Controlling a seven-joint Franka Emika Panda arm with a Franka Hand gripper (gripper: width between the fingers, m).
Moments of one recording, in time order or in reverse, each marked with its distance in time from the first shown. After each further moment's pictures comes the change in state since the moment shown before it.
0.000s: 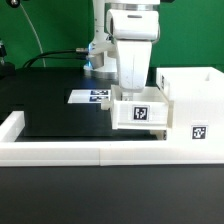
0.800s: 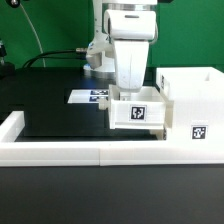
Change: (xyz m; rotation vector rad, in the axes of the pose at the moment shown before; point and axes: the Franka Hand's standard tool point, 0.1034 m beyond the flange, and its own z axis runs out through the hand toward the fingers) arm -0.004 0.000 -0.005 0.030 -0.010 0.000
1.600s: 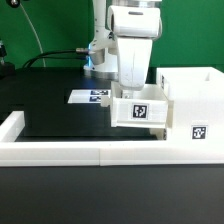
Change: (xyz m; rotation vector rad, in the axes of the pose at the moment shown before) arm 0.013 0.000 -0.001 0.008 -0.013 0.028
